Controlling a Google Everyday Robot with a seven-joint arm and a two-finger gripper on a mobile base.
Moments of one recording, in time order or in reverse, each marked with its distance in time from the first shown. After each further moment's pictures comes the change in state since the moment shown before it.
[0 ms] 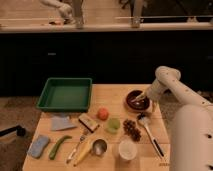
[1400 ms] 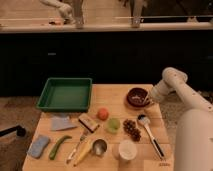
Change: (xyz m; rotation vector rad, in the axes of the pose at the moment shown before) arm -0.002 0.009 -0.010 0.090 -0.014 -0.012
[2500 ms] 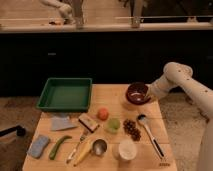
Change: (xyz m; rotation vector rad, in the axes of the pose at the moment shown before) arm -0.035 -0.032 -0.065 0.019 0.159 -0.107
